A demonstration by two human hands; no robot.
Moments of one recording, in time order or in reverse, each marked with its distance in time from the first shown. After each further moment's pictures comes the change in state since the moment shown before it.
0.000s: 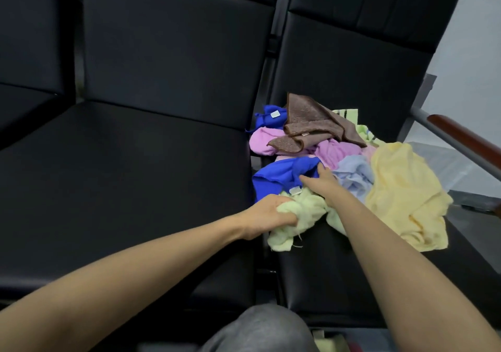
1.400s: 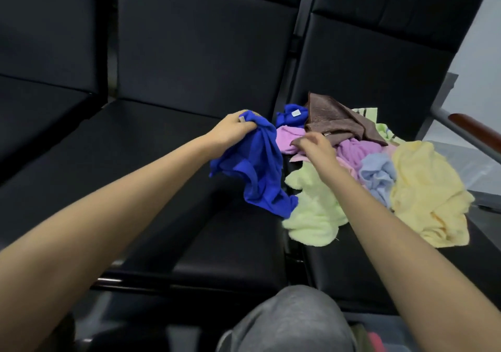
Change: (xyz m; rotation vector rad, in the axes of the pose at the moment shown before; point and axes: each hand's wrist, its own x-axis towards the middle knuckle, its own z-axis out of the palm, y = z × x) left_hand -0.026 0.089 -0.136 0.202 0.499 0.050; right_hand -0.031 -0.093 0.021 0.269 0.057 -0.124
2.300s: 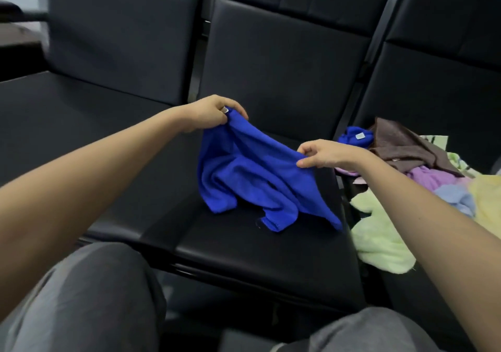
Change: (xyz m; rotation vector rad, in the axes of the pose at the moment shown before) left_hand -0.054 0.009 -0.213 0.482 -0.061 -0.056; right_hand -0.034 -0.117 0.074 -0.398 -0.758 -0.334
